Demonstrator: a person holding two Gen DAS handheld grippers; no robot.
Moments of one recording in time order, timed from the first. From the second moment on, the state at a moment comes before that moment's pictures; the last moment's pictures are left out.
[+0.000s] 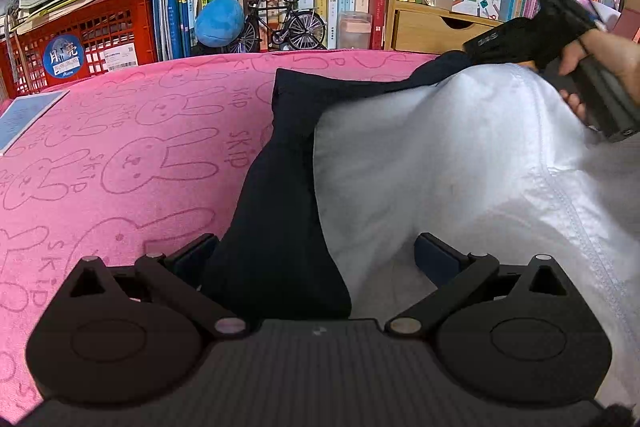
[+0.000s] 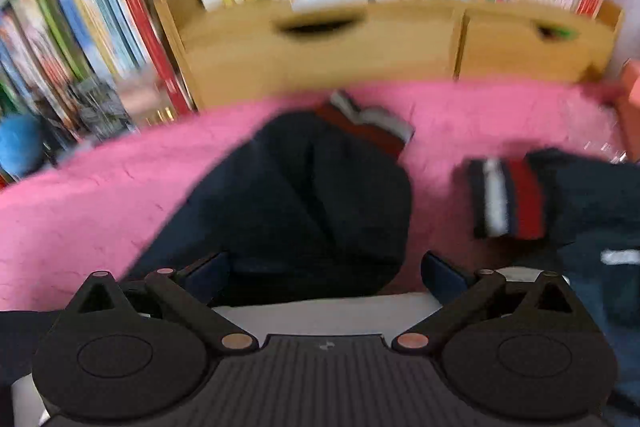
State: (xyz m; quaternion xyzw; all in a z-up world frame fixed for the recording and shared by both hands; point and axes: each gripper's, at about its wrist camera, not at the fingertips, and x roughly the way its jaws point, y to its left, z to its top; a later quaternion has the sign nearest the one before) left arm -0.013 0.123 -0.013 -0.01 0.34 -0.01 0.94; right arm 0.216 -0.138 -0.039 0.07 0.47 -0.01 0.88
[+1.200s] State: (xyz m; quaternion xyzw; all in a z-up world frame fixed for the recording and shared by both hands) left arm -0.015 0.129 -0.012 -0.04 0.33 -0.02 0.94; right arm 0.159 0.040 -0.004 0.00 0.47 0.26 0.84
